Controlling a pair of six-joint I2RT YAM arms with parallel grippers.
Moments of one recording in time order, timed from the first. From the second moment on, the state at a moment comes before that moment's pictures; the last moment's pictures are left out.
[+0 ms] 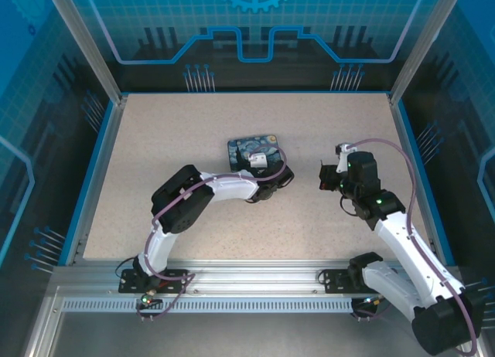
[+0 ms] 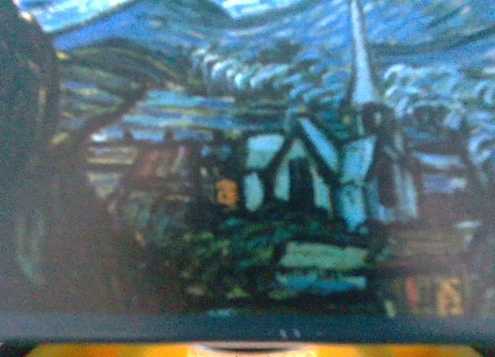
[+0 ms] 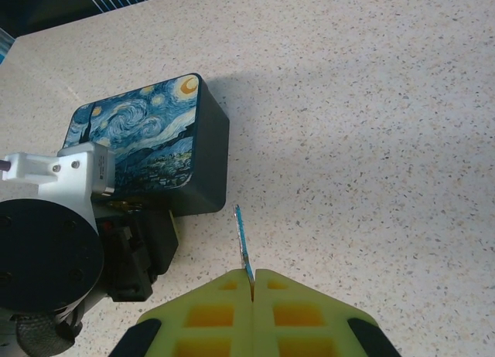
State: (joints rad) left arm -0.86 2.10 1.37 -0.44 -0.59 -0.99; right arm 0.27 0.87 0.70 -0.44 -0.08 0.37
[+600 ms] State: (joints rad) left arm -0.86 2.09 1.37 -0.43 -0.57 -0.89; right arm 0.27 0.88 0.69 -0.42 -0.11 0.34
